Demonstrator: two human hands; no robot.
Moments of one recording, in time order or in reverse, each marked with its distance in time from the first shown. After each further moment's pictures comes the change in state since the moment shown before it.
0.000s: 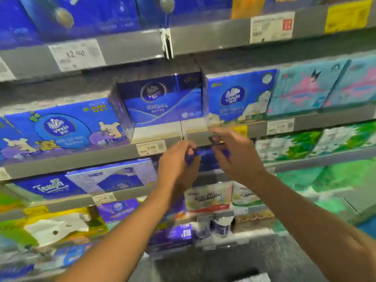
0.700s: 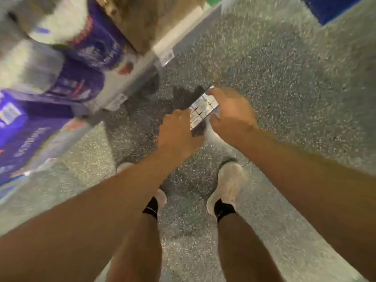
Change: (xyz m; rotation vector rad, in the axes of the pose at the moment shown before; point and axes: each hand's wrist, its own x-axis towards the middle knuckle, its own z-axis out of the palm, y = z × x) left_hand -0.503 -0.122 0.549 0.141 -1.330 -0.075; right_hand -0.599 0.333 0.275 -0.159 -0.514 1.145
